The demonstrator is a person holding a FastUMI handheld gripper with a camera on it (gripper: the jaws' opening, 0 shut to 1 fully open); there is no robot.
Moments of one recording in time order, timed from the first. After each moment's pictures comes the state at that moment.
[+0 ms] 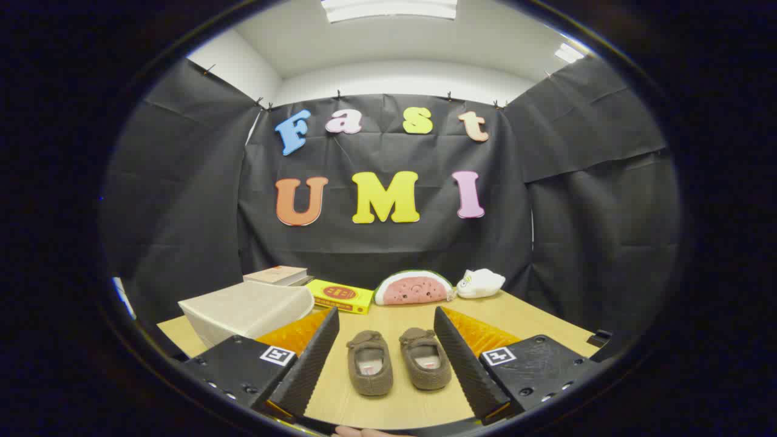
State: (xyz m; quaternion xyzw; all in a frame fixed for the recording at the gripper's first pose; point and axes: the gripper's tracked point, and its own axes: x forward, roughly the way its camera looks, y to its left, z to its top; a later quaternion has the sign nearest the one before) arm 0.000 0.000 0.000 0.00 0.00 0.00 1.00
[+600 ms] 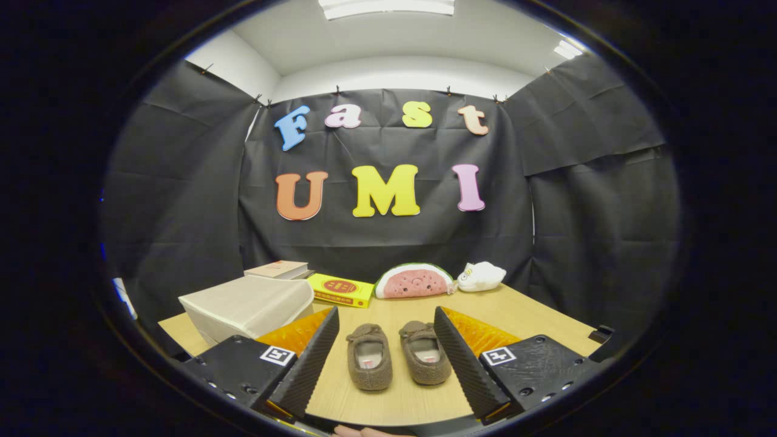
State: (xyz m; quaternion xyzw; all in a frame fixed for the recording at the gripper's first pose) arm -0.002 -0.008 -0.009 0.01 0.01 0.00 1.00
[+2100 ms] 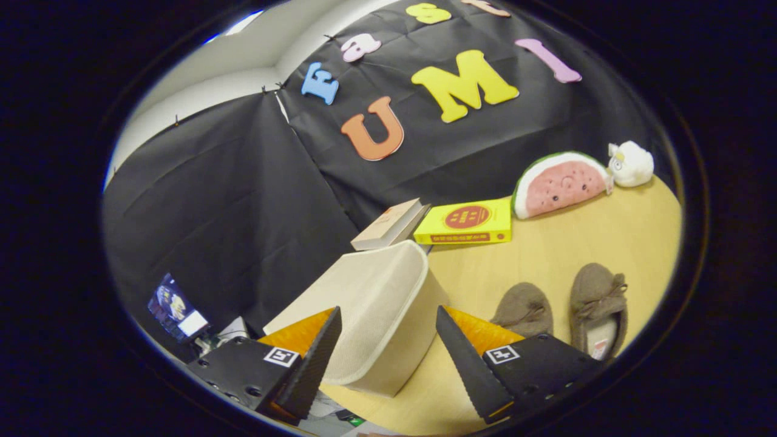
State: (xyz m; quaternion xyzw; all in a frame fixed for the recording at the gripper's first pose) arm 0.132 0.139 -0.059 0.19 0.27 0.33 0.89
